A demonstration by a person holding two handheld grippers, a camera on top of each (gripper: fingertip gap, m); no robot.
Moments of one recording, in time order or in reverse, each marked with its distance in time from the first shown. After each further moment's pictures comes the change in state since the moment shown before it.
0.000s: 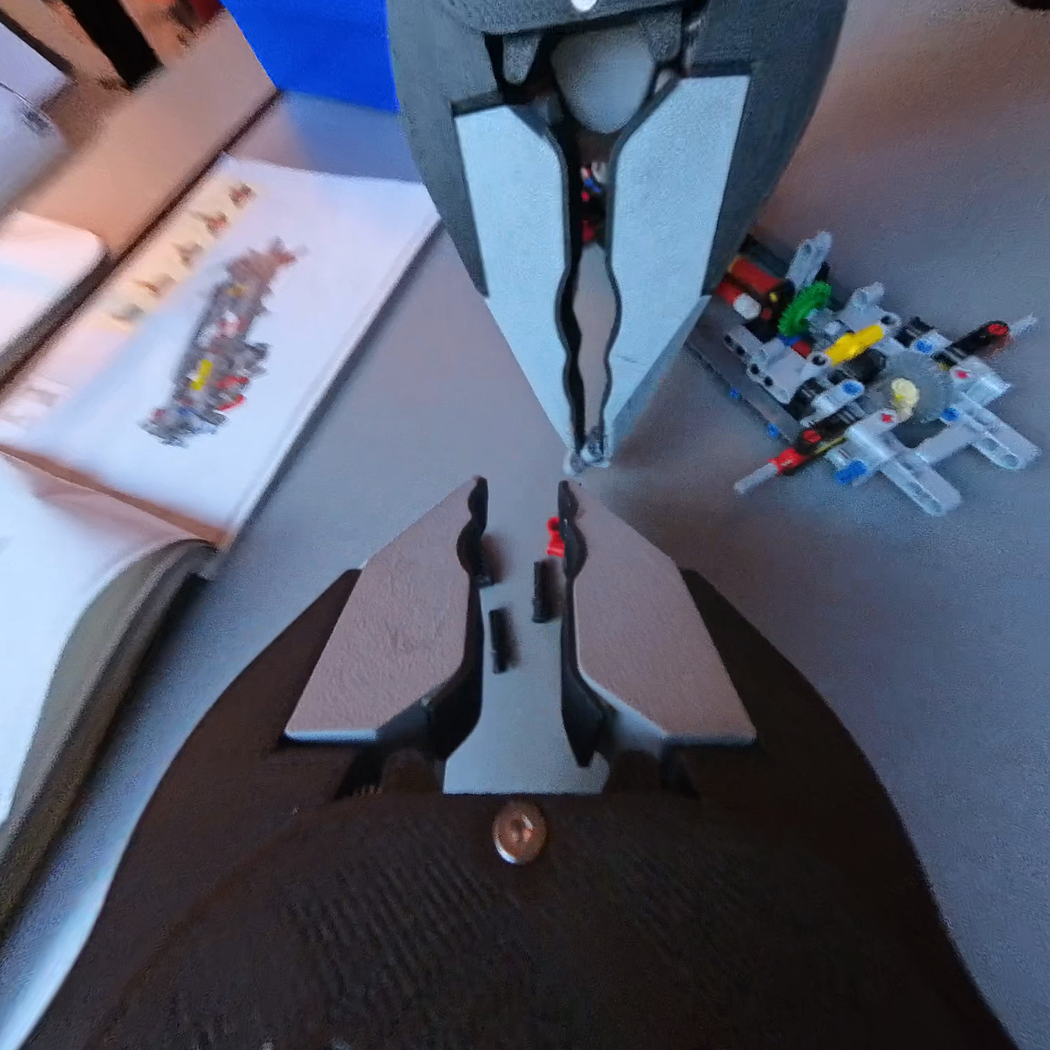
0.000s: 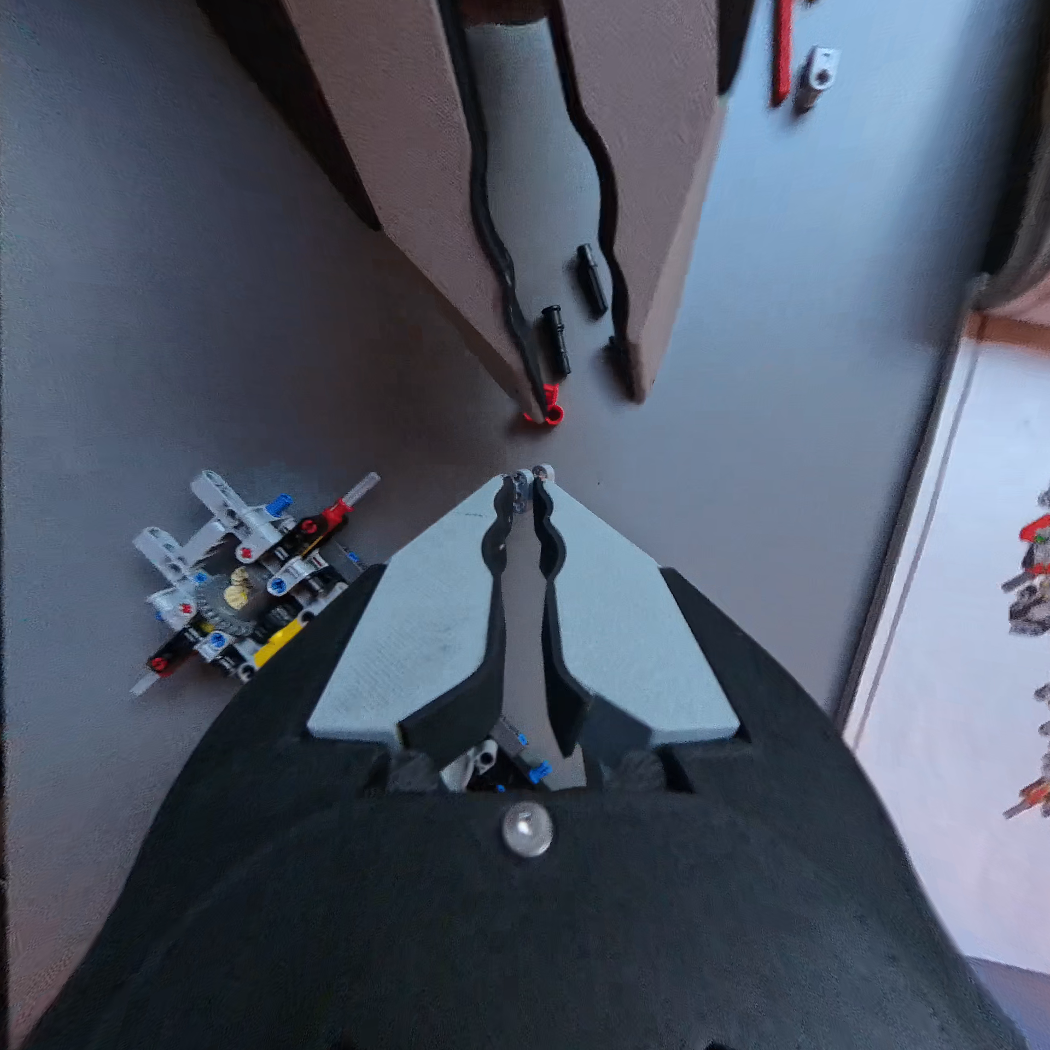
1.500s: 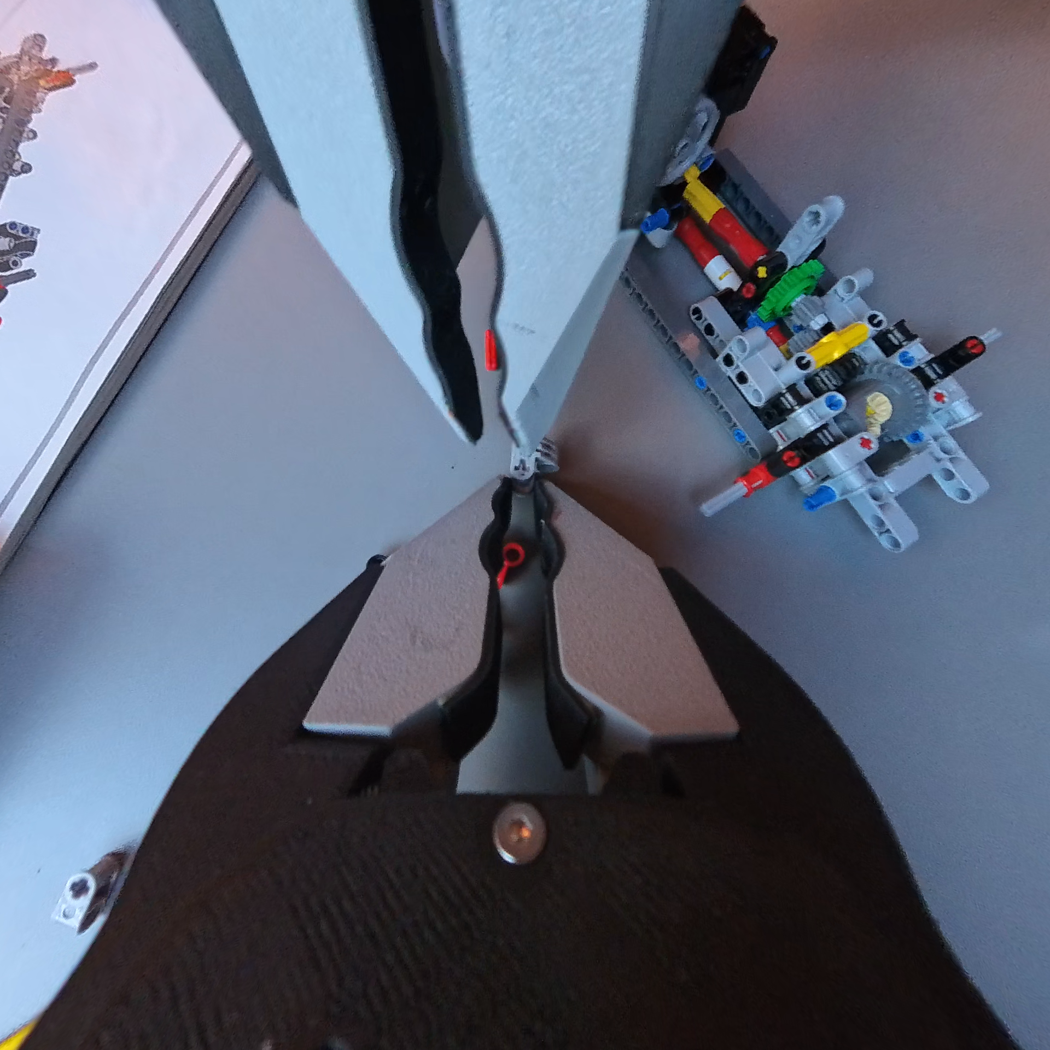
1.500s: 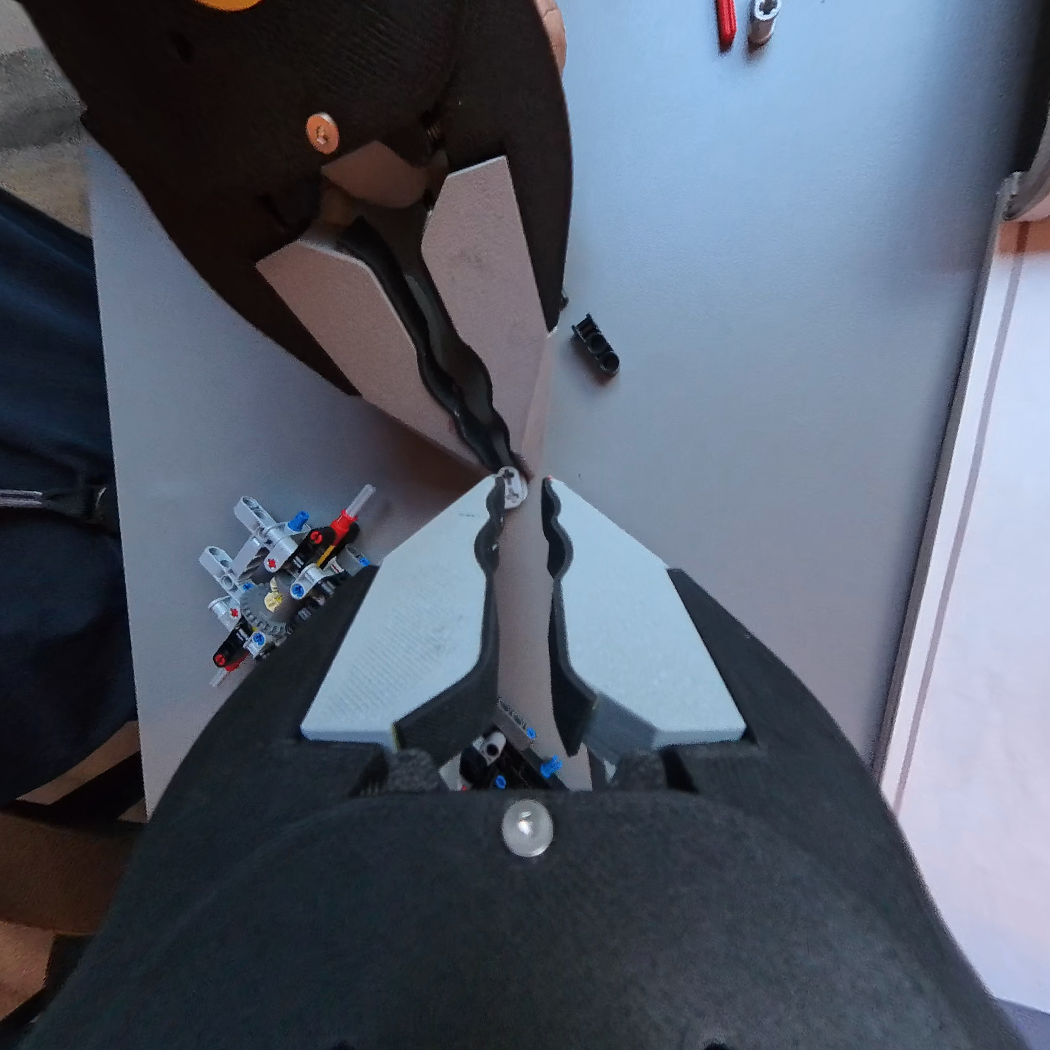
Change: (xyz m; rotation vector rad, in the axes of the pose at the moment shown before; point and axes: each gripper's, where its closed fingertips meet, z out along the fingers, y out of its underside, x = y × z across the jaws) left arm 0.026 0.017 0.032 -0.169 0.164 -0.140; right arm 0.011 0.000 -0.003 0.015 -0.144 0.182
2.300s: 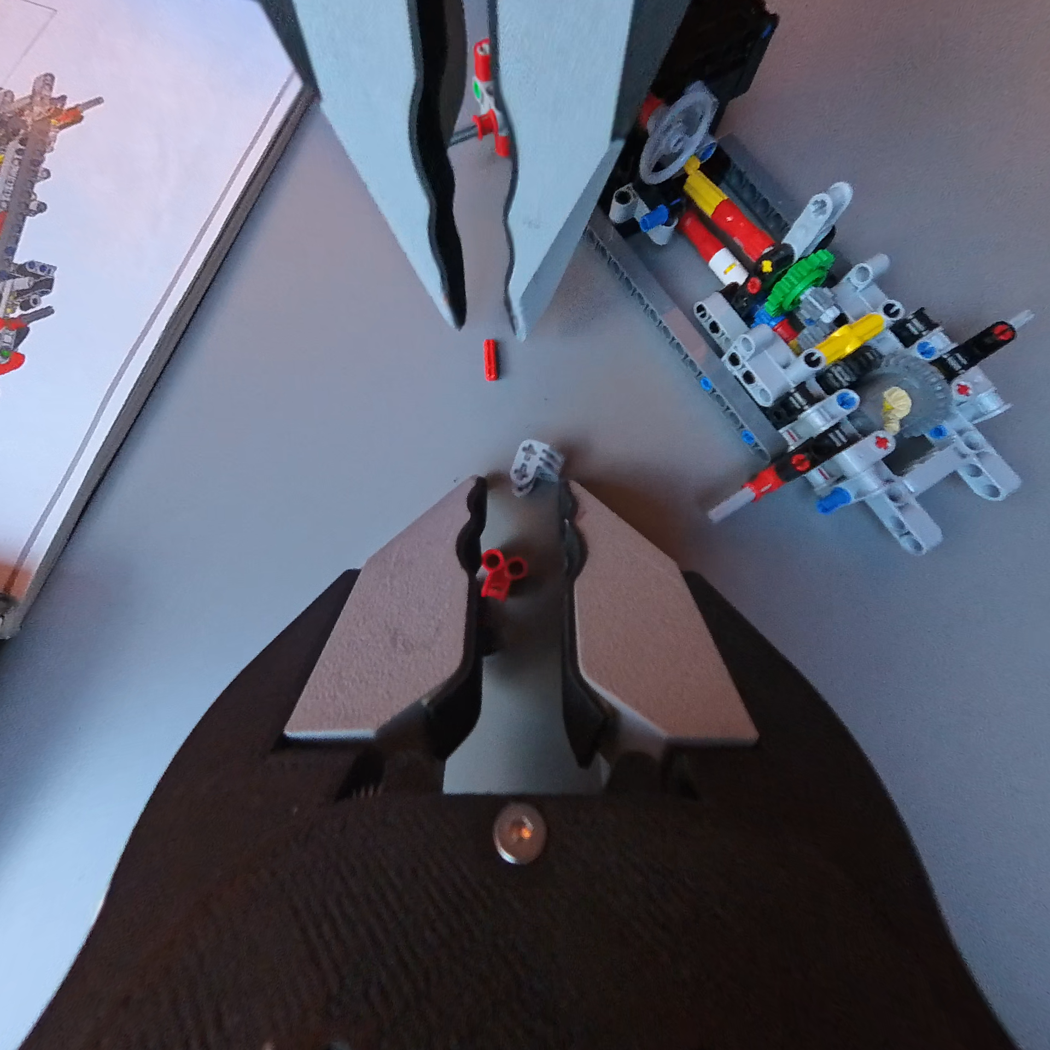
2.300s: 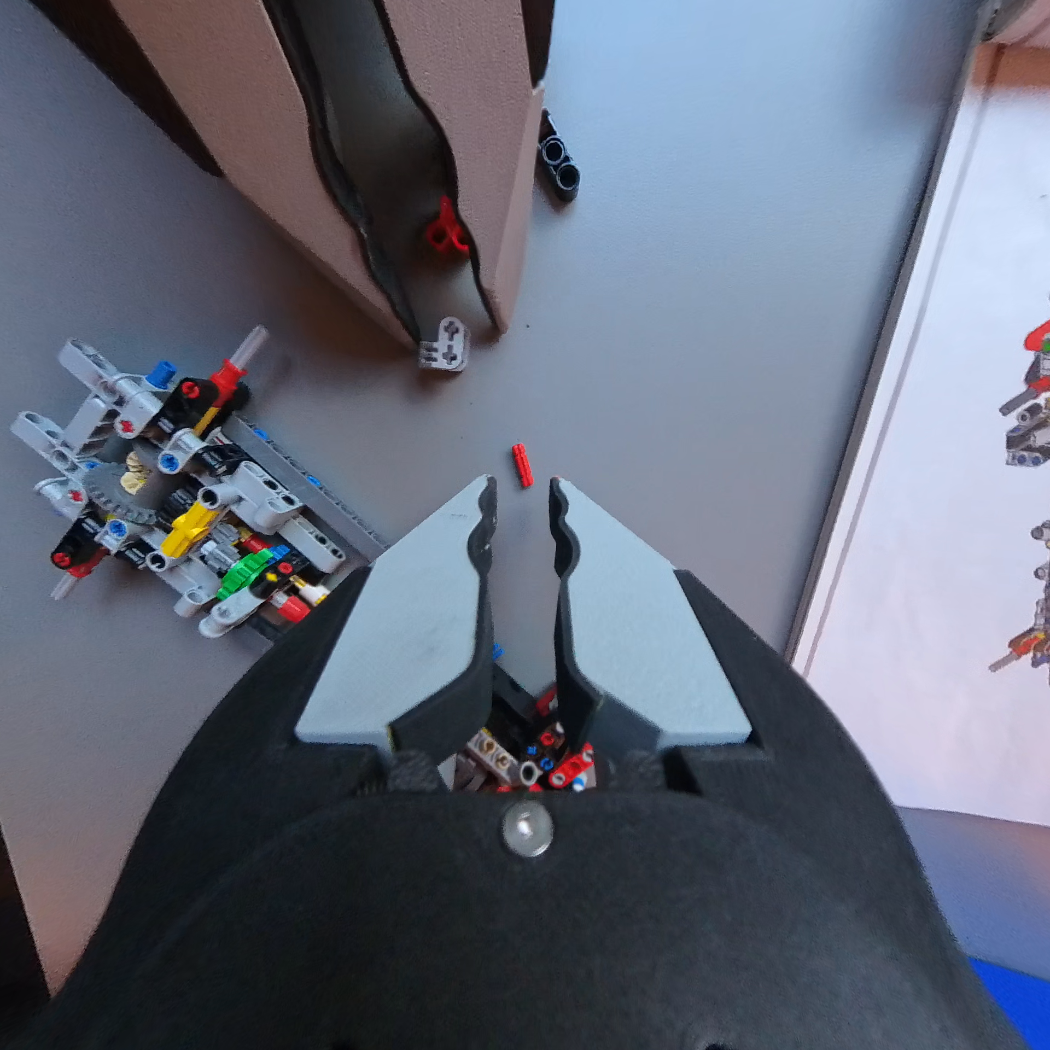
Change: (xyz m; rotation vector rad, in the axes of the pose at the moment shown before) left arm -0.001 -0.003 0.003 -0.020 -0.029 0.056; right arm 0.021 0.050 -0.013 -0.131 0.175 -0.108
